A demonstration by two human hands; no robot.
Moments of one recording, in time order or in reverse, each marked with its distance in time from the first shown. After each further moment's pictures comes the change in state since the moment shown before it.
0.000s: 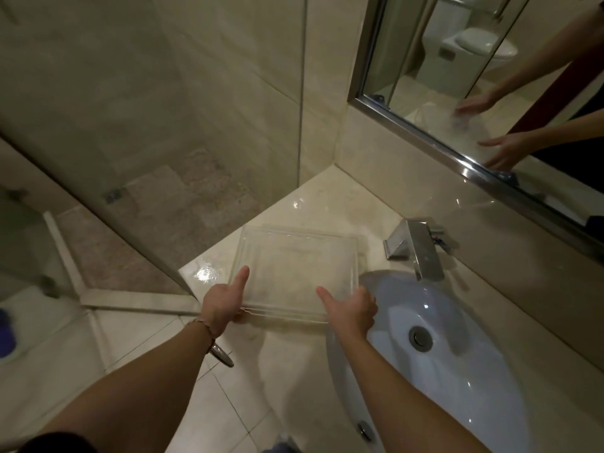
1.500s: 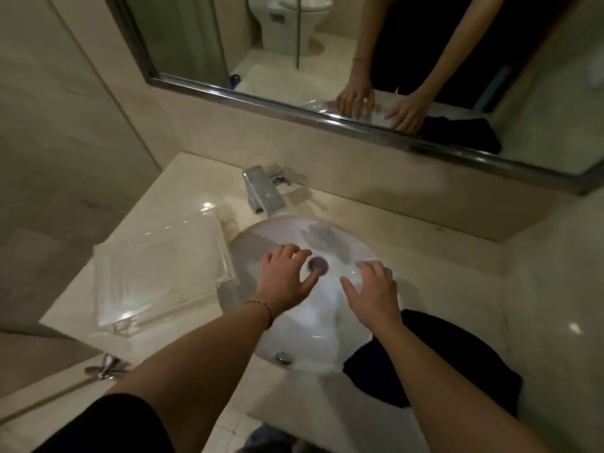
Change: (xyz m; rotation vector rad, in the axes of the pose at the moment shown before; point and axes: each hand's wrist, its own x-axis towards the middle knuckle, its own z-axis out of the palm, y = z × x) left_hand -0.186 0.056 0.242 0.842 -0.358 1.232; right_hand -0.014 0.225 -0.191 -0.264 0.207 -0.180
